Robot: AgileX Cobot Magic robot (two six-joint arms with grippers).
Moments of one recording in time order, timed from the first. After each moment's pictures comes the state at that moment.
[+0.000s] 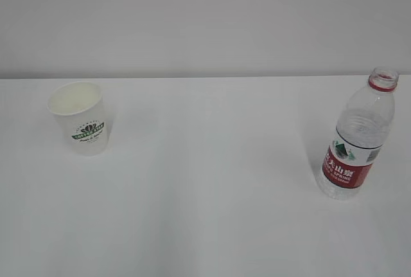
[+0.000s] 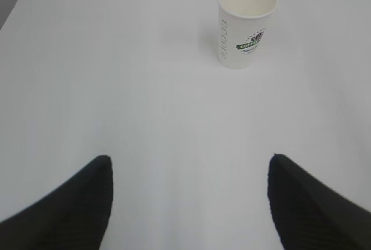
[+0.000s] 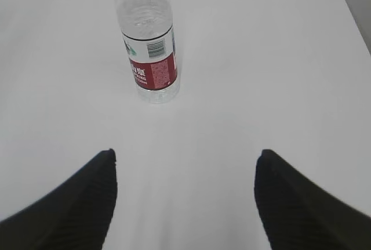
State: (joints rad) left arm 0.01 0.00 -0.52 -0.05 1.10 -0.03; right arm 0.06 -0.02 -0.49 0.01 1.14 -0.01
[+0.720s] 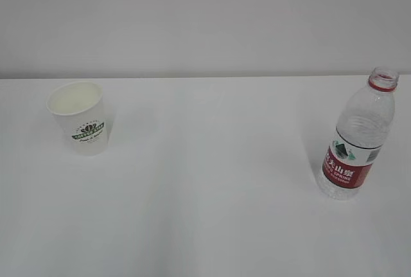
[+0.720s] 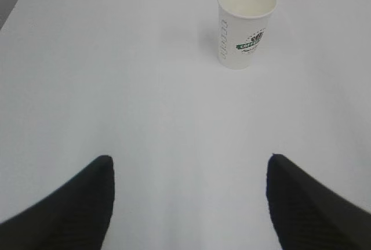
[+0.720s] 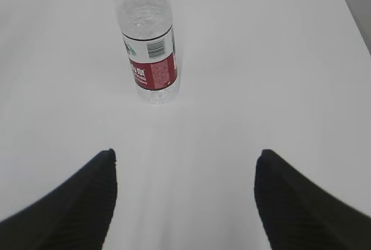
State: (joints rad) left arm 0.01 0.00 -0.52 -0.05 1.10 -0.03; right arm 0.06 -0.02 -0.49 0.01 1.14 -0.01
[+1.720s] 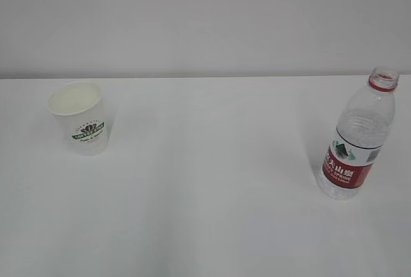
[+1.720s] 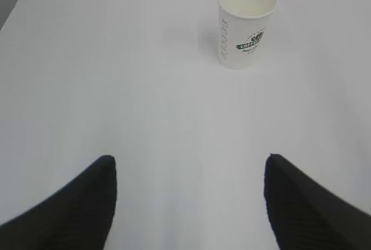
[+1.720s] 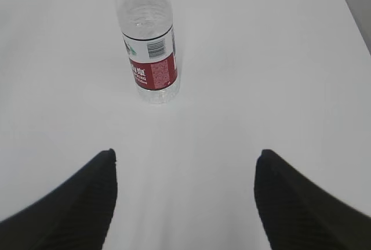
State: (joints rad) left arm 0.01 0.00 -0.52 -0.05 1.10 -0.03; right arm 0.06 -0.02 -0.49 0.01 1.14 -0.01
